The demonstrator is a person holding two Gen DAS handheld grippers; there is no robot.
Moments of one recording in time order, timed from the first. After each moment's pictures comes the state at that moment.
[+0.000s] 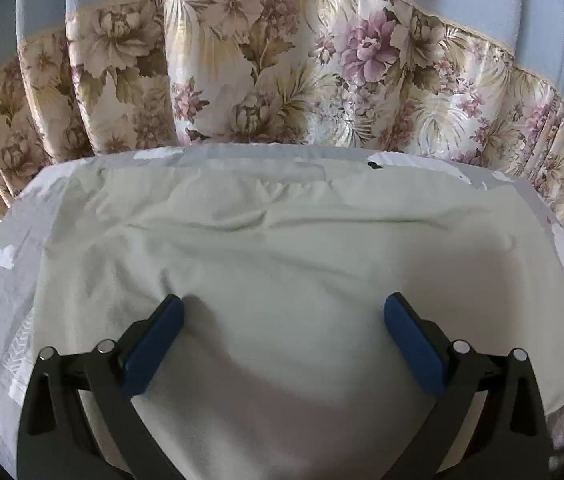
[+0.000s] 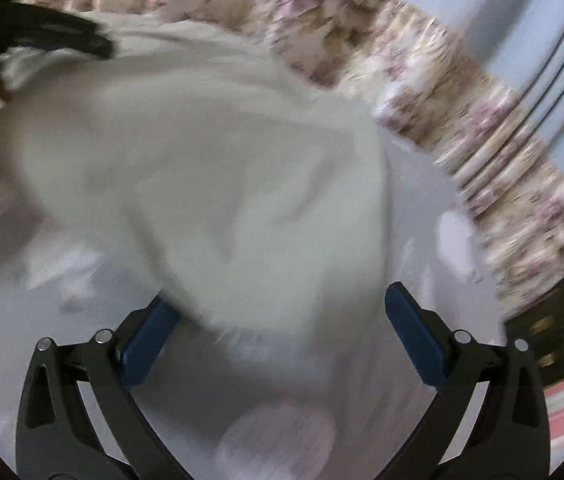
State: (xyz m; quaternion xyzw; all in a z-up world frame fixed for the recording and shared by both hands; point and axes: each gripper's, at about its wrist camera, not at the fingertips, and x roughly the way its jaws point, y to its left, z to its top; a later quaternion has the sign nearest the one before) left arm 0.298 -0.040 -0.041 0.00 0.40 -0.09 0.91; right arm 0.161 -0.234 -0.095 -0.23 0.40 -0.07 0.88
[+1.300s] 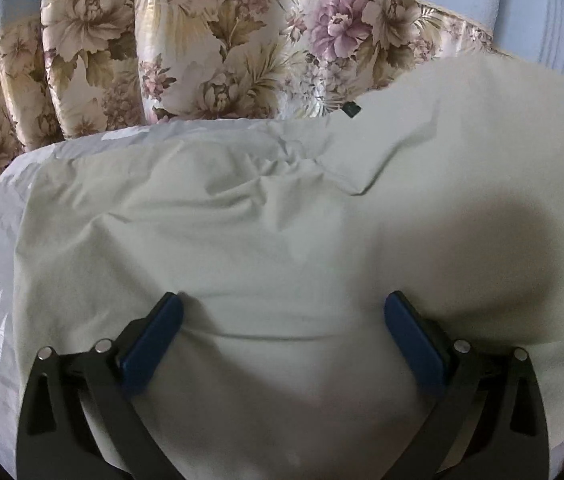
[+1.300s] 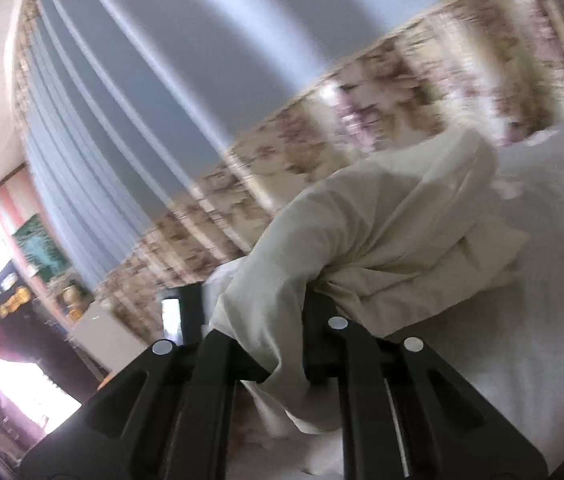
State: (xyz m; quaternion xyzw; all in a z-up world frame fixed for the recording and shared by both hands) left arm 0.292 -0.052 -0.057 -0.01 0.41 -0.14 0.90; right arm 0.192 -0.263 0.007 0.28 0.24 0.28 0.89
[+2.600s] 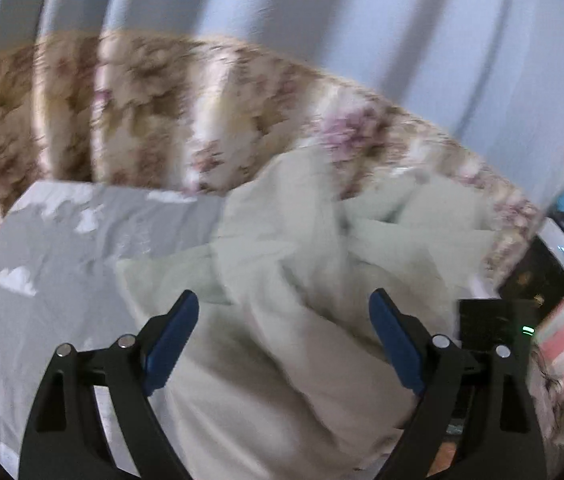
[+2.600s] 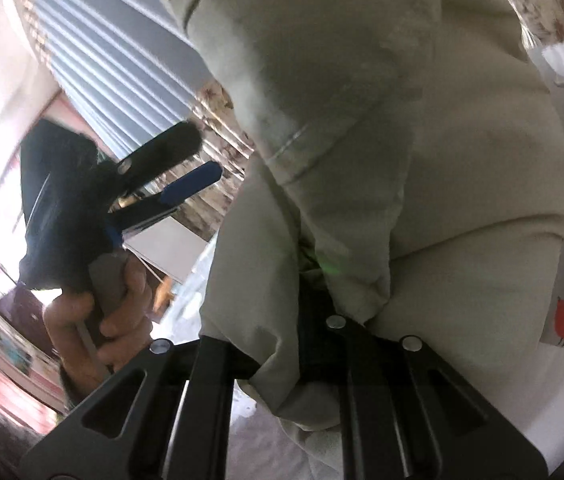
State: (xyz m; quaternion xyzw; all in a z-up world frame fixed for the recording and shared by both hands) left arm 0.258 0.074 0.035 -0.10 0.33 -0.24 0.91; right arm 0.255 -0.110 -0.070 0.26 0.41 0.41 0.77
